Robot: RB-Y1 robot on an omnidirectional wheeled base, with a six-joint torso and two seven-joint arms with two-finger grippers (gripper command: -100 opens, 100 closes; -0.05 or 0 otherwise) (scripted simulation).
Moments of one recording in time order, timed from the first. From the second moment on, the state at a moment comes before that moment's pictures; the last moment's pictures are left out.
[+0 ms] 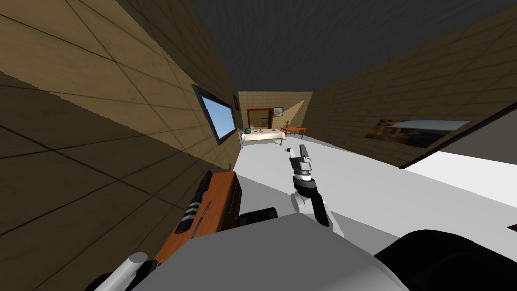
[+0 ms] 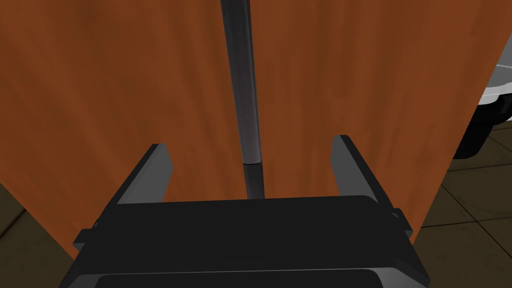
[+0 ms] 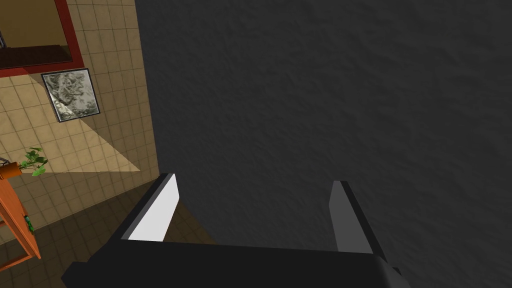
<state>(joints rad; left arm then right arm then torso) 0.06 0.52 0.74 -0.58 0.57 1.04 0.36 0.52 0.00 0.03 -2.33 -0.01 -0.54 0.02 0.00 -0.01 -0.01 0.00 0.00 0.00</state>
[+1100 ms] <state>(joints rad) 0.19 0.42 0.70 -0.76 0.61 1.03 0.36 0.52 0.00 0.03 -2.33 -0.01 -0.54 0.02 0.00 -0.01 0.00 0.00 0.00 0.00</state>
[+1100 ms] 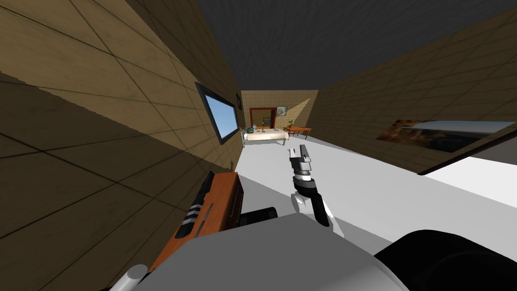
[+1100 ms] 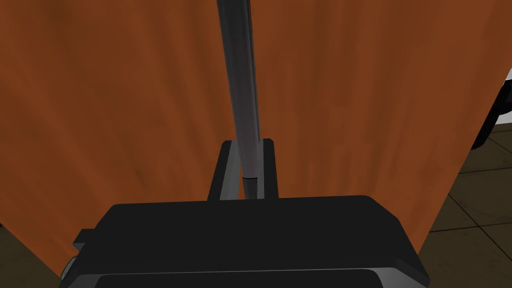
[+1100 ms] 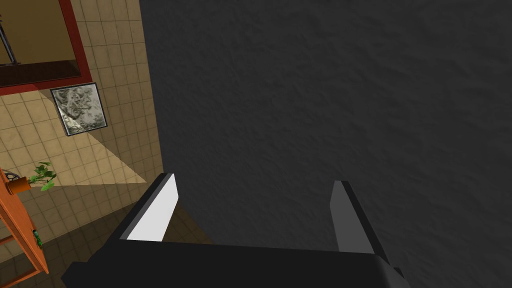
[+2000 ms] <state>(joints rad) 0.08 0.50 0.73 -0.62 0.57 1.04 0.37 0.52 0.00 0.03 -2.33 -0.01 -0.54 0.02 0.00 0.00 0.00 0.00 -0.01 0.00</state>
